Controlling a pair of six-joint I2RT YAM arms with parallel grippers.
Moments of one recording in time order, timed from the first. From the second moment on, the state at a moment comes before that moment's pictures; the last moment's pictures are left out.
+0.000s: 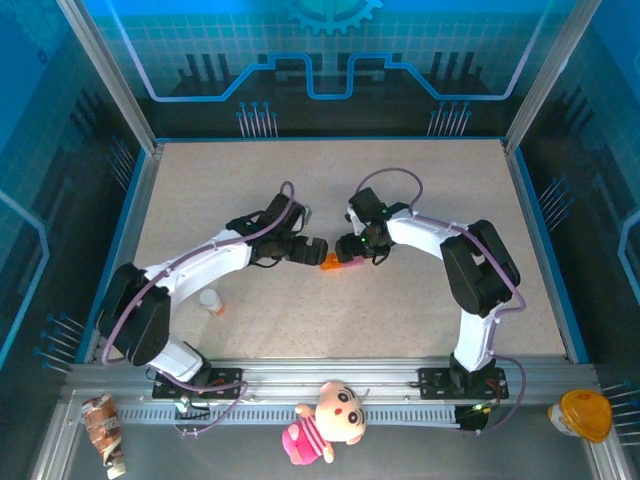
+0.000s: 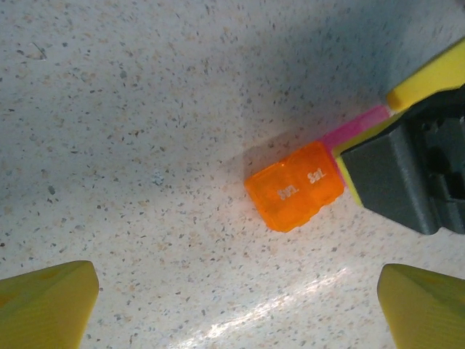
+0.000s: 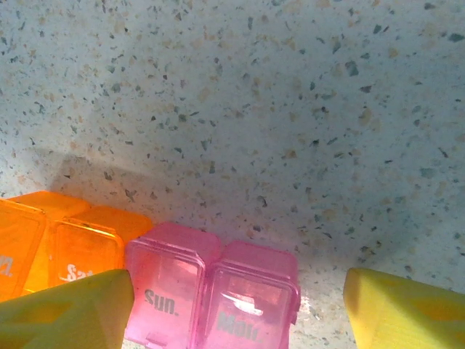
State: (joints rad) left arm -0.60 1.54 1.08 -0.56 0.03 -0.37; right arm 0.53 1.88 1.22 -0.59 -0.13 0.28
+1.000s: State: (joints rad) left arm -0.69 1.77 1.15 -0.61 -0.10 -0.21; right arm 0.53 1.89 1.20 -0.54 -0.16 0.29
